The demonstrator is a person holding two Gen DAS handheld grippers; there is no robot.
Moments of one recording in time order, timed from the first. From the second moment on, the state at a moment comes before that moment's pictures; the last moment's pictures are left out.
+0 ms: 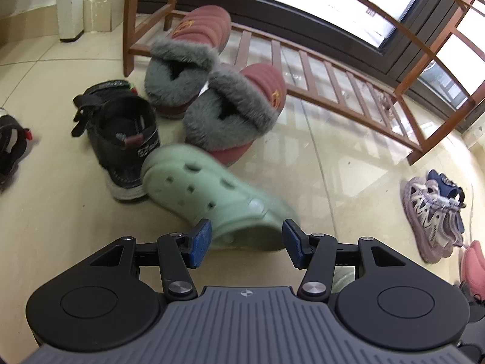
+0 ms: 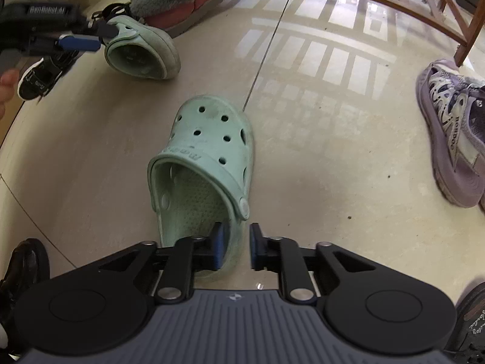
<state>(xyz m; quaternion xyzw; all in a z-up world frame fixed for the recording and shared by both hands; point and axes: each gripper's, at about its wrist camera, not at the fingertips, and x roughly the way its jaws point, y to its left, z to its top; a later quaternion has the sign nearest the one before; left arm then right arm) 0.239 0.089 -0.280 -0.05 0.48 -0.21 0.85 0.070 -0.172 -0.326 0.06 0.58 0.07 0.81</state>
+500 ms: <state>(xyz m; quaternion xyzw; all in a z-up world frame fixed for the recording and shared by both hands) 0.263 0.071 -0.308 -0.01 0.49 -0.17 0.86 0.063 -0.180 -0.312 0.07 0.56 0.06 0.82</state>
